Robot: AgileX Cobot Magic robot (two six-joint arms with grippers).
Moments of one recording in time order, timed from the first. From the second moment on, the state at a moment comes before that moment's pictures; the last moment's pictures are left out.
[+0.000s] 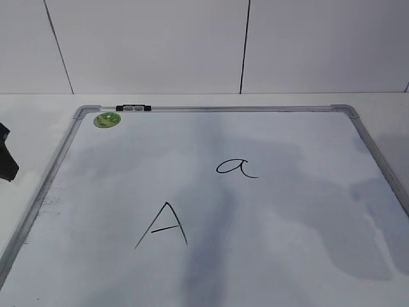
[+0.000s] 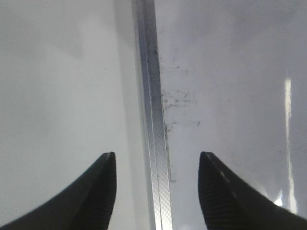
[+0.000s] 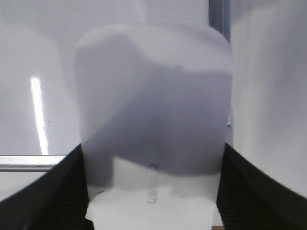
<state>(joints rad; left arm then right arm) 0.01 1.55 -1.00 -0.34 0.90 0.23 0.03 1.14 -0.81 0.10 1.10 0.02</state>
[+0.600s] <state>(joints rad) 0.01 1.79 -1.10 -0.37 0.90 0.30 0.03 1.14 -0.81 0.10 1.09 0.02</state>
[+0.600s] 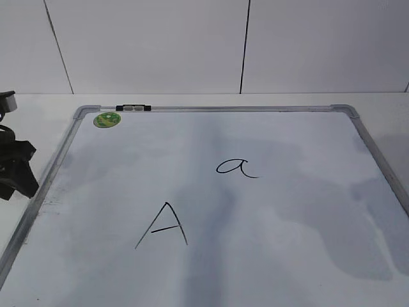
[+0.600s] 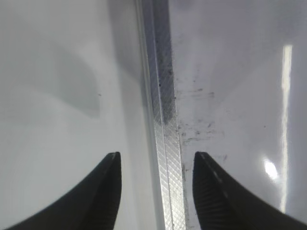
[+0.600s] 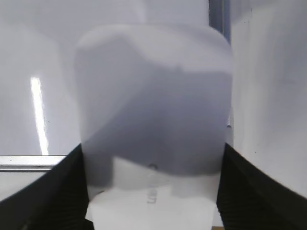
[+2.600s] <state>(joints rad) 0.01 1.90 -1.11 -0.43 0.87 0.32 0.03 1.14 -0.81 0.10 1.09 0.00</state>
